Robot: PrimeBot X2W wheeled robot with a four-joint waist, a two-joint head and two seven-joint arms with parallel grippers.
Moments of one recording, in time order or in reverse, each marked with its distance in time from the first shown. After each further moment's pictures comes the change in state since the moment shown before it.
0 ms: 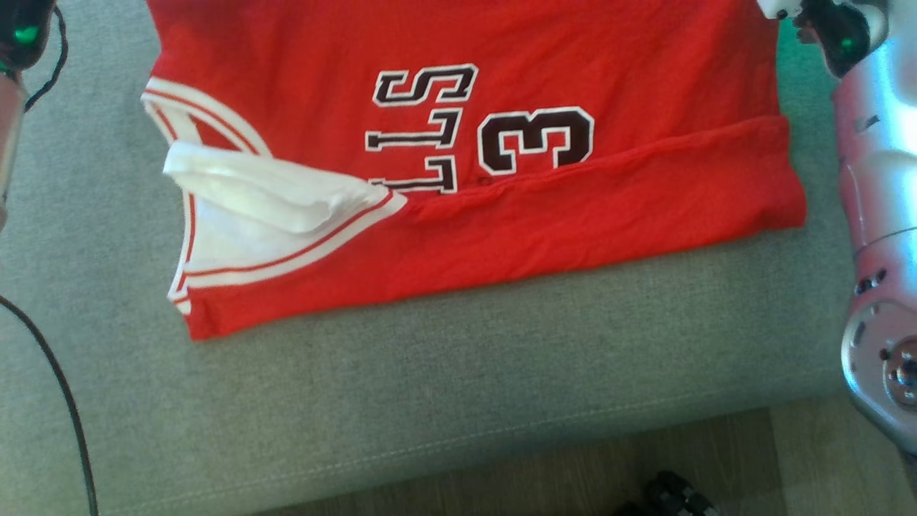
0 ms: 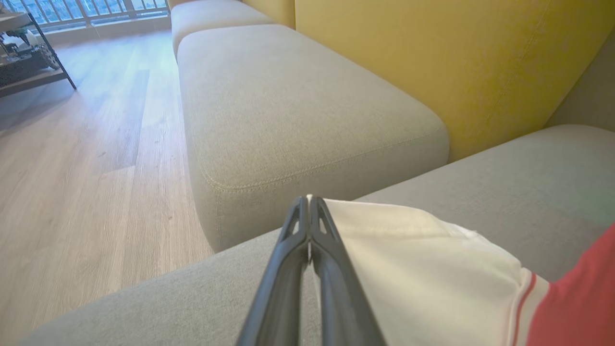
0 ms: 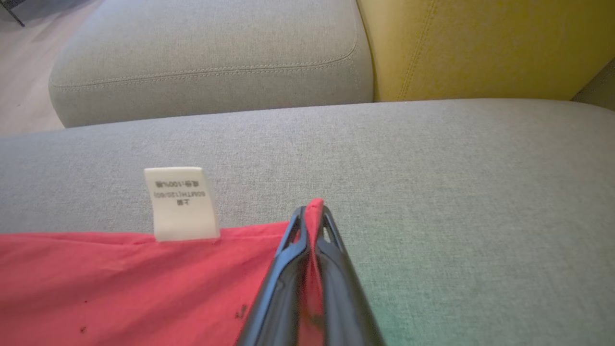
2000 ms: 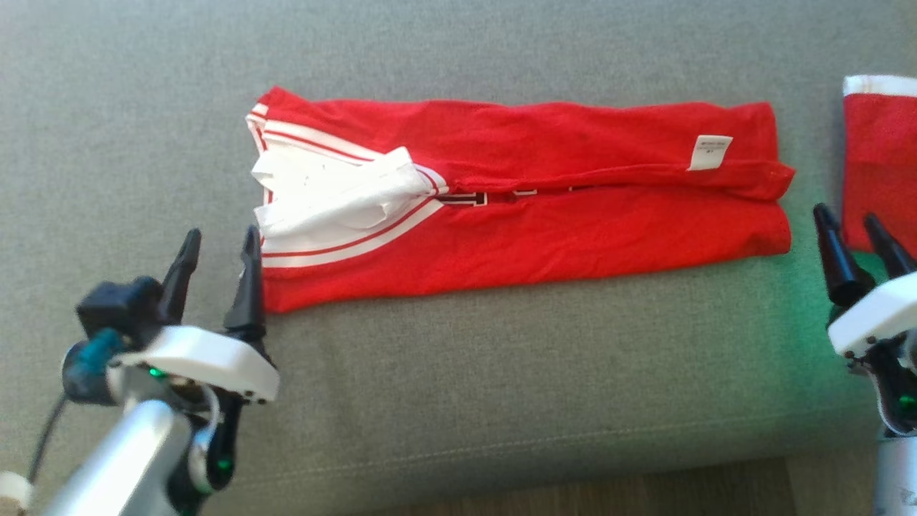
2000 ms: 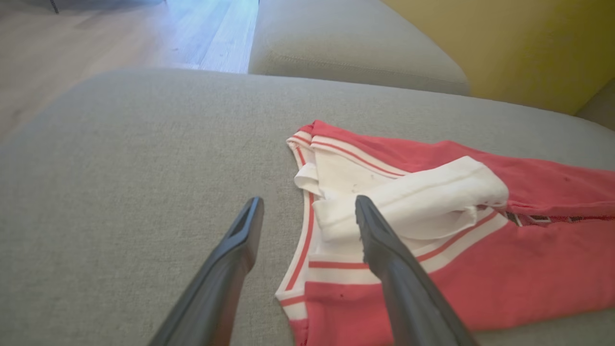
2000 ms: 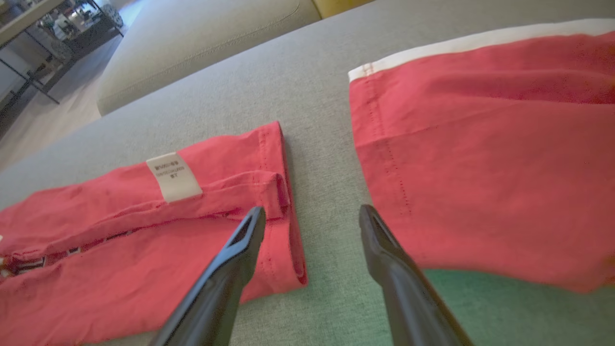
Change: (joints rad) left arm 1.009 0.034 0.046 -0.623 -0.098 0.440 -0.307; right arm 1.044 0.012 -0.098 -0.976 0.477 0.000 0.205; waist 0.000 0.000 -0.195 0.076
